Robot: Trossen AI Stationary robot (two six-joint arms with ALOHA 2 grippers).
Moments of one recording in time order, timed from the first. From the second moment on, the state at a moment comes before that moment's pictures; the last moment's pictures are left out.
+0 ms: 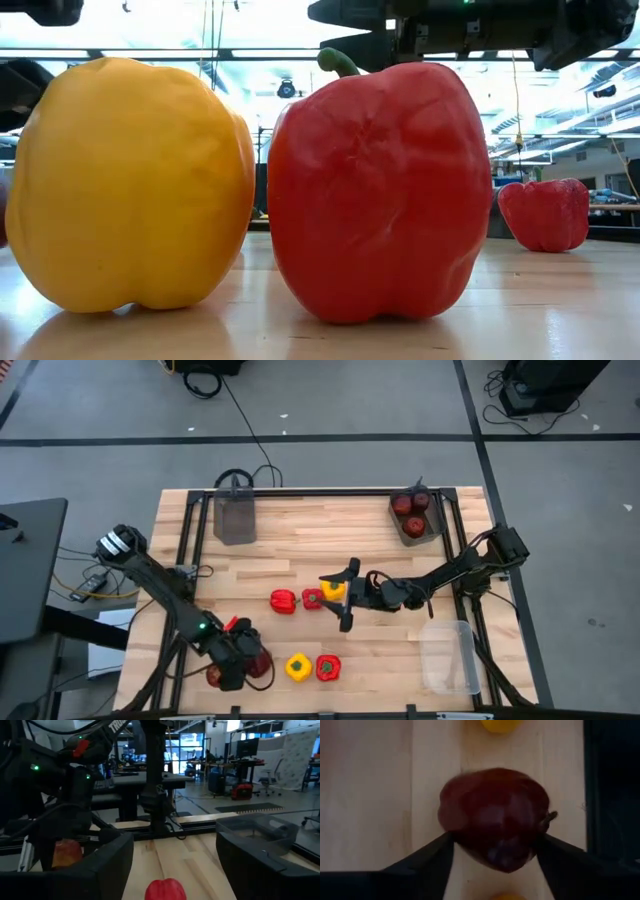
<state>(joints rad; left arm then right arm) -0.76 1.47 0.85 -0.47 -0.12 -0.80 0.30 1.71 0.73 1.05 0.48 0.02</state>
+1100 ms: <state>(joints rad) -0.69 1.30 0.85 -0.41 -0.26 -0.55 0.32 1.71 0.73 0.94 0.53 0.11</state>
